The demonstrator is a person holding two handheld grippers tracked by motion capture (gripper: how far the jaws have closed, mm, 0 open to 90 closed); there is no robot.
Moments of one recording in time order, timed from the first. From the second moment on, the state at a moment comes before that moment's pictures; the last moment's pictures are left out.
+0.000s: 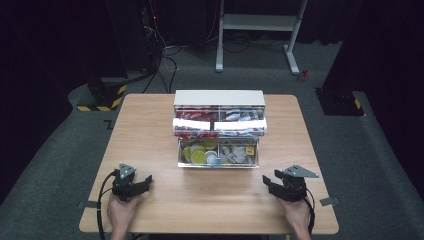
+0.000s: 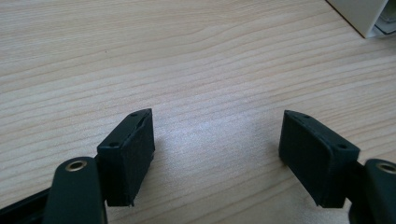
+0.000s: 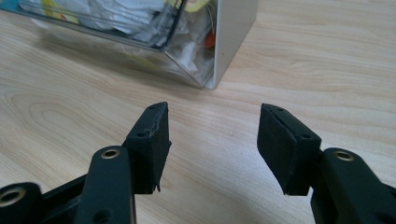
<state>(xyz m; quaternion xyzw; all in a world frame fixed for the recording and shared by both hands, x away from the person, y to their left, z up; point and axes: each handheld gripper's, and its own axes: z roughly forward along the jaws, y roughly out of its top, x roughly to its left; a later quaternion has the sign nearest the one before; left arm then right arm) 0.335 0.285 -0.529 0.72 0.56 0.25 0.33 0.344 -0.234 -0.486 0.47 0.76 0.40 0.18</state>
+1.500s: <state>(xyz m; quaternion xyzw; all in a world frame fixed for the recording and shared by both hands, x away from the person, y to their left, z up) 0.335 0.284 -0.529 0.72 0.56 0.25 0.33 0.347 -0.187 -0.413 0.38 0.78 0.48 0.15</state>
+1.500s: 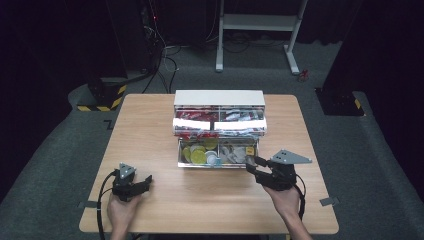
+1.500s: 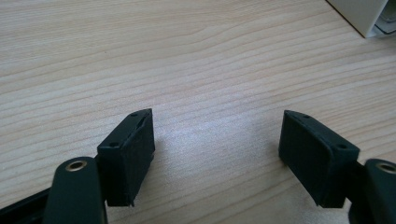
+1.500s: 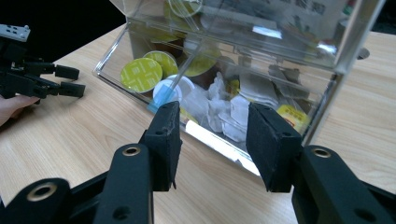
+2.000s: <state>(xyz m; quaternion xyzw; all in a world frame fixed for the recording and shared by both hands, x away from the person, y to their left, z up) 0.335 0.284 -0.529 0.72 0.56 0.25 0.33 0.355 -0.174 -0.395 0.36 0.78 0.48 0.15</state>
